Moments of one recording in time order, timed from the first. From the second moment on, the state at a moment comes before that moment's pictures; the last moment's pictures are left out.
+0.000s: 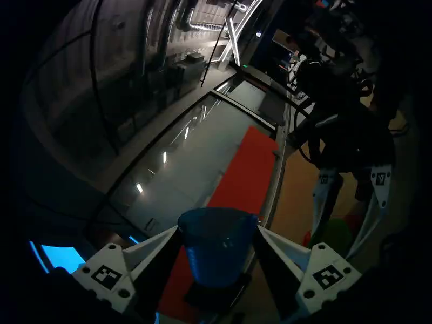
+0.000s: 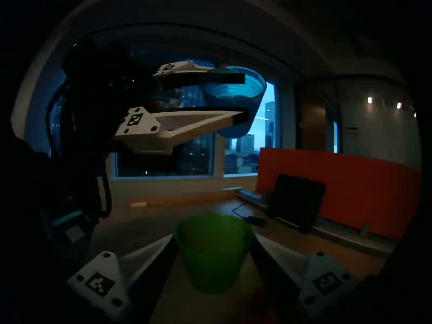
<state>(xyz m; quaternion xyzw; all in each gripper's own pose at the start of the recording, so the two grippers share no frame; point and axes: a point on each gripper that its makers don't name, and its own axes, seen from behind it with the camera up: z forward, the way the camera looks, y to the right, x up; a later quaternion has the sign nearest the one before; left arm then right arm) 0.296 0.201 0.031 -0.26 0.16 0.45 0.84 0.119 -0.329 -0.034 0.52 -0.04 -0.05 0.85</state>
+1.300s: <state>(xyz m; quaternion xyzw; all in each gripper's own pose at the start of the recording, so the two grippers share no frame) 0.314 0.196 0.021 -0.22 0.20 0.53 0.79 0.126 -0.323 -0.034 0.52 -0.03 -0.05 0.85</state>
